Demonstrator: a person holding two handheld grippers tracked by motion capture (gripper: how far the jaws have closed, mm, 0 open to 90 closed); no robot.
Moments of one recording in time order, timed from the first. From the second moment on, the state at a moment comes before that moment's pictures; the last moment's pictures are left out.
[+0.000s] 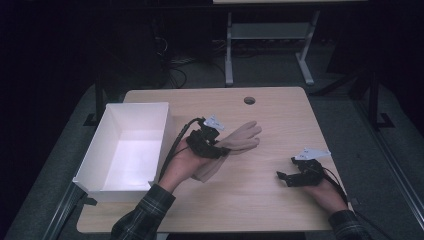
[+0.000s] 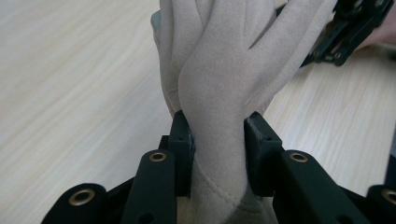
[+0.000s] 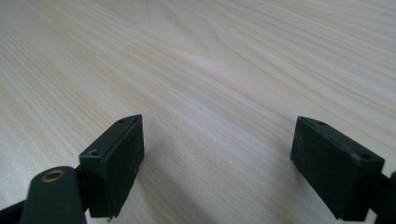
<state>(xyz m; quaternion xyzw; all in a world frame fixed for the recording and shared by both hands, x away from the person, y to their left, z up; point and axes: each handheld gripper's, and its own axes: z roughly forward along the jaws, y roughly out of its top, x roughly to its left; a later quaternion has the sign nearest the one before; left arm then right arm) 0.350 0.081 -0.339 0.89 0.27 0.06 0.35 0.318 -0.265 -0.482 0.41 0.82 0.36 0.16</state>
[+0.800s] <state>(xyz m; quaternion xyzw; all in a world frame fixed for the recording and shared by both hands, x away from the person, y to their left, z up) 0.356 0.196 -0.275 0.85 0.36 0.13 0.37 0.318 -0.265 -0.482 0.41 0.82 0.37 0.16</state>
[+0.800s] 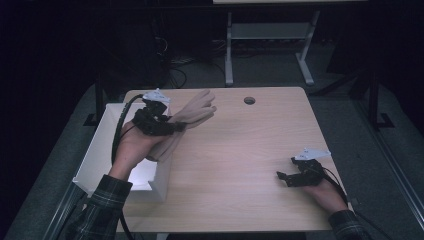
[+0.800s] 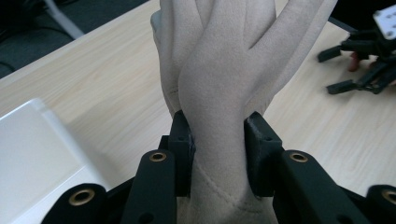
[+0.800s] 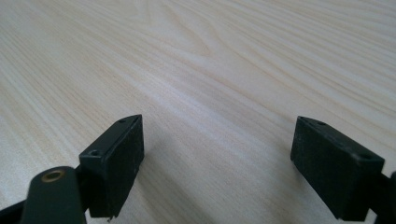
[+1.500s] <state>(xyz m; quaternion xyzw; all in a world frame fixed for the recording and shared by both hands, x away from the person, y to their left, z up) 0.345 0.300 -0.310 0.79 0.47 0.17 0.35 0.318 -0.265 -0.482 0.41 0.82 0.37 0.16</state>
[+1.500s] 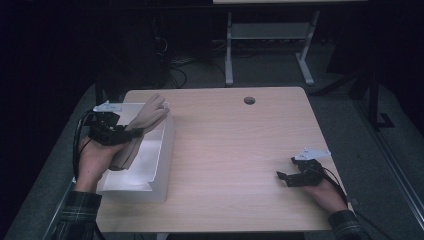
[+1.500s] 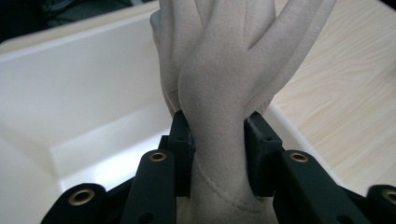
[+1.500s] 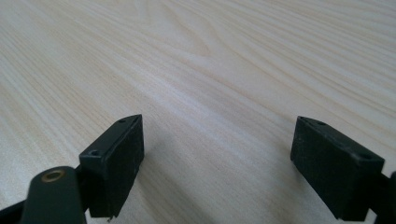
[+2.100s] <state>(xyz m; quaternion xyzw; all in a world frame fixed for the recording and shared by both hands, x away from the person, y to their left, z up) 0.359 0.316 -0.392 0.79 0.52 0.16 0.29 0.318 -0.265 -0.482 0.41 0.82 0.37 0.16</state>
